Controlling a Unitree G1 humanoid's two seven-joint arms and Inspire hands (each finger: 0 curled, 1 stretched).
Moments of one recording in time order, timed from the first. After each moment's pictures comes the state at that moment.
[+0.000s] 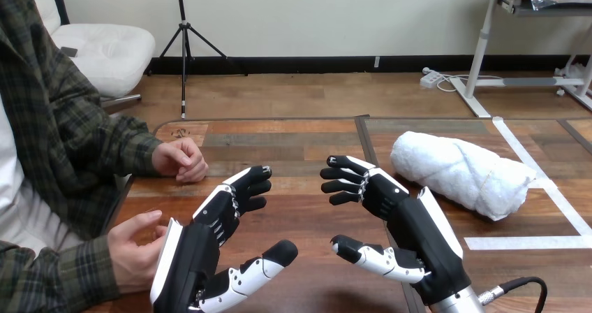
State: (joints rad) left arm 0.26 0.05 -0.10 0.27 0.01 -0.86 -0.13; right arm -0.19 -0.11 0.00 0.97 0.10 -1.20 0.45
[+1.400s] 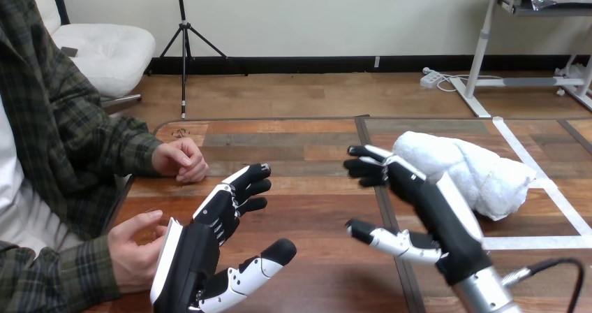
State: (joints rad) left arm 0.26 0.05 -0.10 0.27 0.01 -0.86 -0.12; right arm -0.23 -0.23 -0.03 0.94 -0.14 -1.13 0.19
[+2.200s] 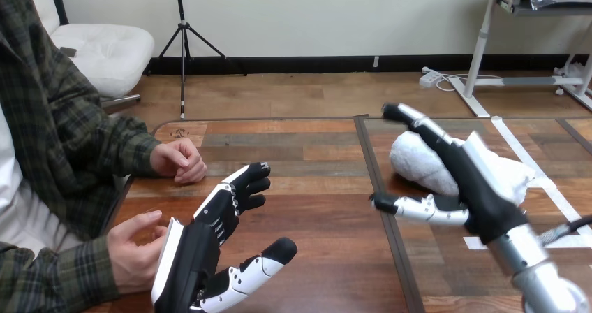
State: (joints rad) left arm 0.26 0.04 -0.10 0.27 0.03 -0.86 -0.10; right arm -0.27 -0.38 -0.04 0.74 -0.30 -0.92 0.07
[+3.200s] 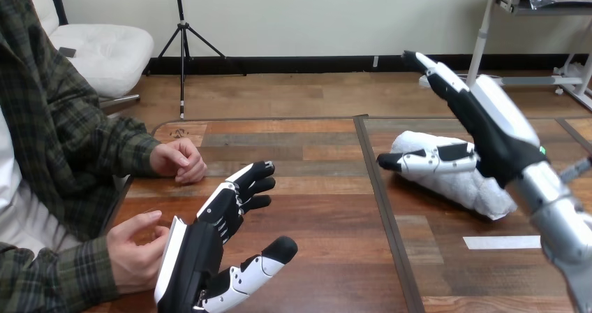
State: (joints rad) left arm 0.26 0.04 -0.11 0.27 0.03 -0.88 -0.10; right arm -0.36 -0.49 -0.02 0.45 -0.38 -0.51 0.14
